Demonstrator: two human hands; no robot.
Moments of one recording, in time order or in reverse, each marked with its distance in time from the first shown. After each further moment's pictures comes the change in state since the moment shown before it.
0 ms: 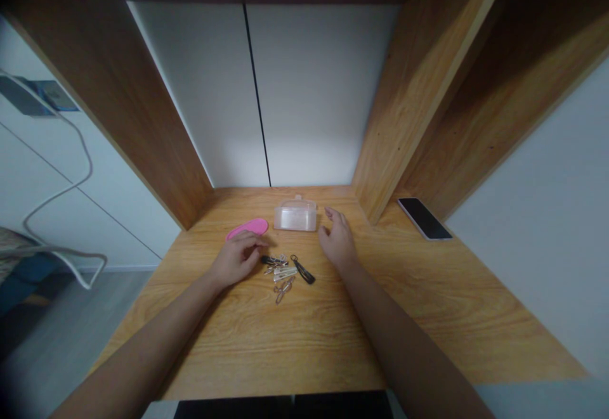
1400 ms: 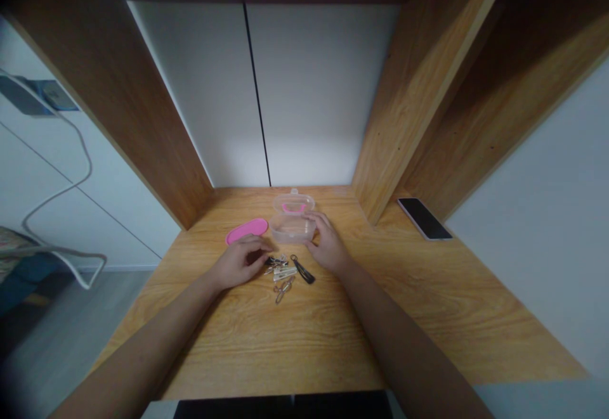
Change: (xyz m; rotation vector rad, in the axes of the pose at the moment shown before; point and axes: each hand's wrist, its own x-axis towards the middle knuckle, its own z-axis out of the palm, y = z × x) left_hand 0.000 0.005 0.000 -0.070 -0.124 0.019; right_hand -0.006 -0.032 -0.003 0.218 -0.268 -0.268
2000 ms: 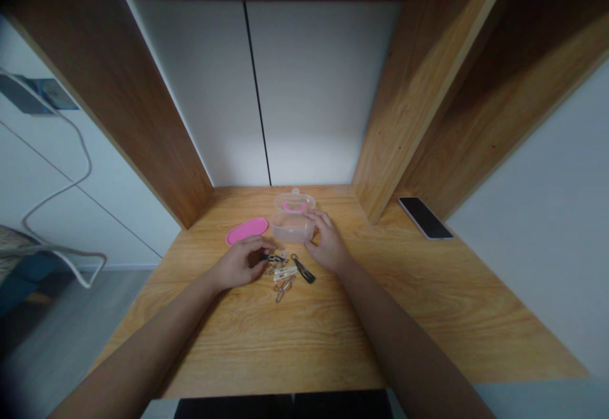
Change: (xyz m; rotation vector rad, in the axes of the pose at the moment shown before) left_hand -0.001 0.002 0.004 -0.094 0.001 0.008; right_hand -0.001 -0.002 0.000 -0.030 0.019 -0.017
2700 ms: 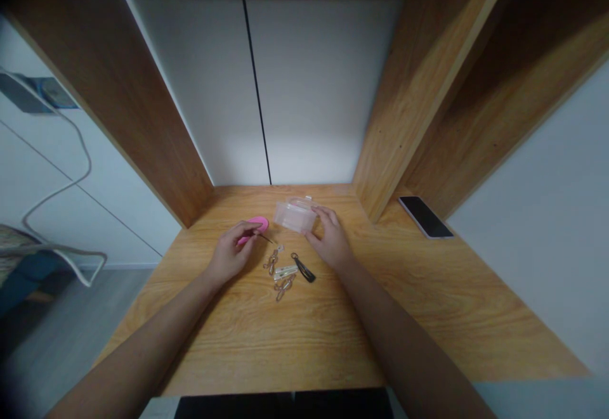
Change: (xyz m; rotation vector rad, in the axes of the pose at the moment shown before) left_hand 0.001 -0.010 -0.002 -0.069 0.383 -0.105; right_hand 0.002 -0.001 -0.004 -0.127 0.095 0.117
